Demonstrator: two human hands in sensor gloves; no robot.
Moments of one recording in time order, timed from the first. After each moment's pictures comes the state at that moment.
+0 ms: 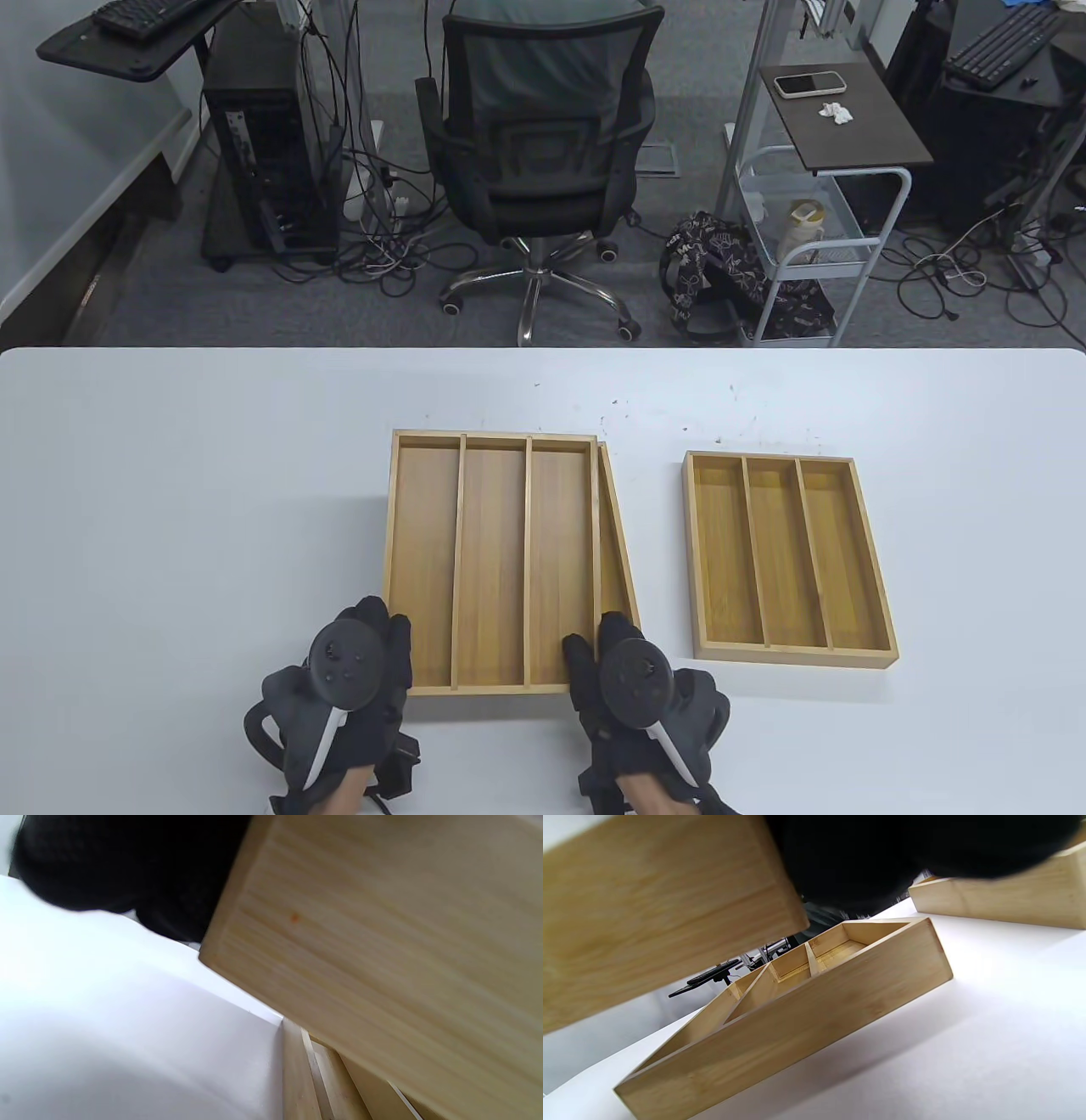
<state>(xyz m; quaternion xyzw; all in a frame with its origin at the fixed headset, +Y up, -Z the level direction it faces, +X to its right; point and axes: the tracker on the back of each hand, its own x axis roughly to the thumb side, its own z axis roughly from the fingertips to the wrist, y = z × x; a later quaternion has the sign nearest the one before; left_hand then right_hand) -0.218 -0.683 -0.215 0.06 0.16 0.18 0.97 0.070 -0.720 -0.224 -0.02 -0.06 0.97 0.24</state>
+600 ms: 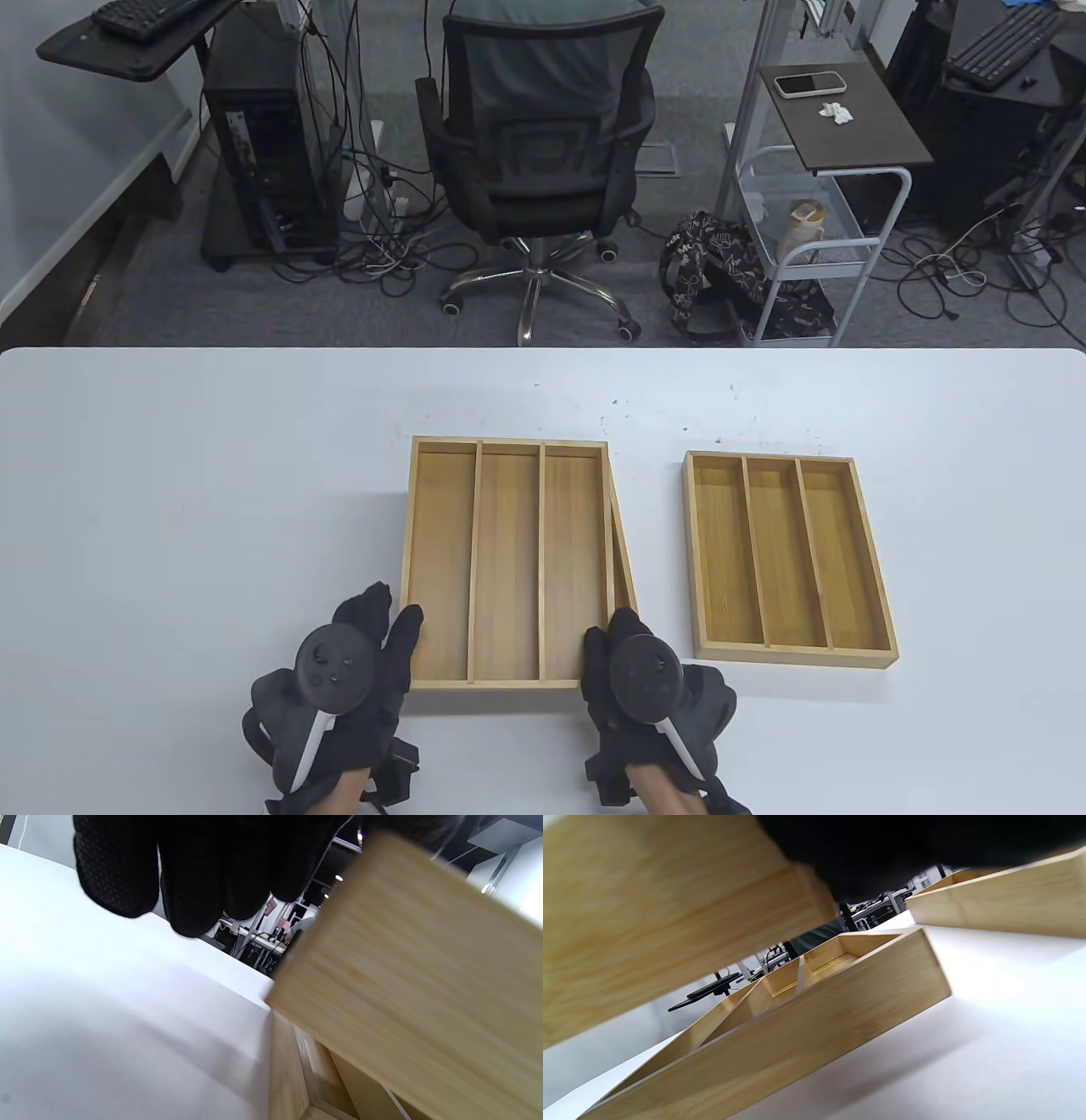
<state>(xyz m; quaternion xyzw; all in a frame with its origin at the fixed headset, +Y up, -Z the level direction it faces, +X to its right) -0.226 -0.692 -0.216 0.05 0.15 0.21 0.97 0.087 -0.723 -0.232 -0.04 -0.09 0.96 0.25</state>
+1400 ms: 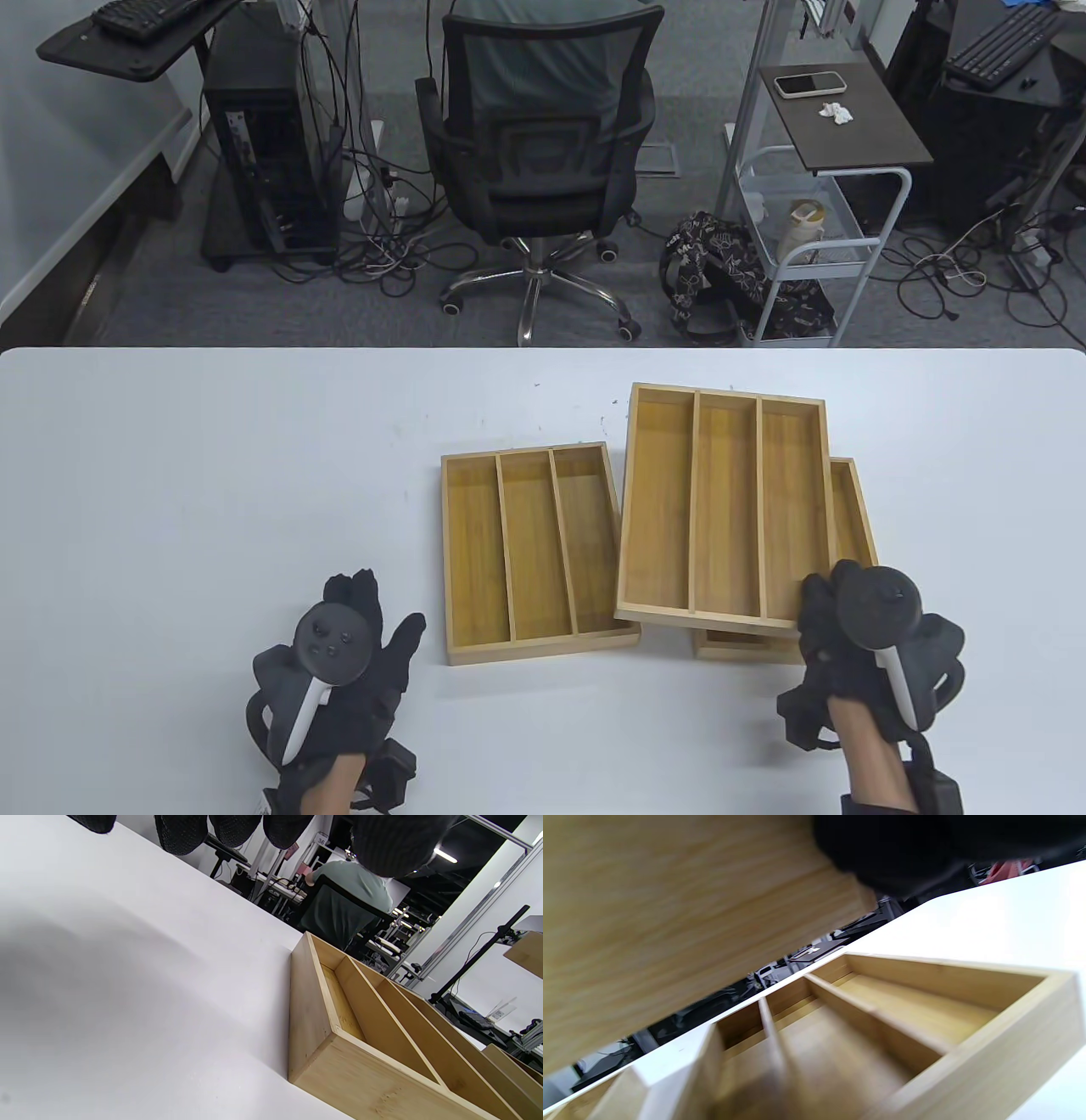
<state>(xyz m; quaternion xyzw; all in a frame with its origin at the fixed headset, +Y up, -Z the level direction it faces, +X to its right) -0.231 -0.713 -0.232 -0.07 0.15 0.22 0.96 0.278 -0.677 -0.259 -0.23 -0.09 0.95 0.19</state>
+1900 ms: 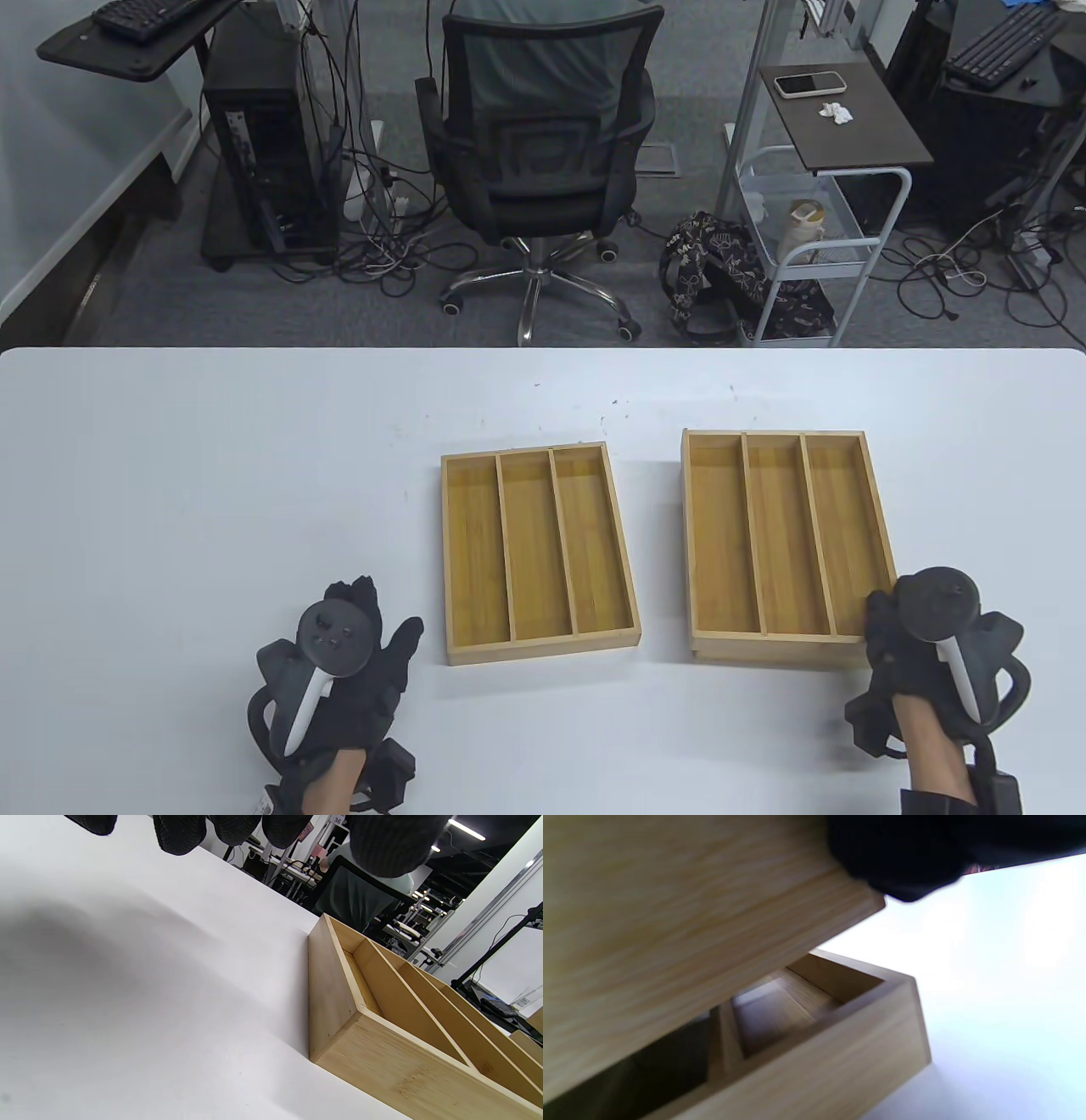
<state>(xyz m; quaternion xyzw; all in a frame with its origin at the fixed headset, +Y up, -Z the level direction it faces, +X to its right) -0.233 -0.720 -0.236 -0.10 0.17 0.22 0.96 0.341 -0.712 -0.268 -0.27 -0.04 0.95 0.15</state>
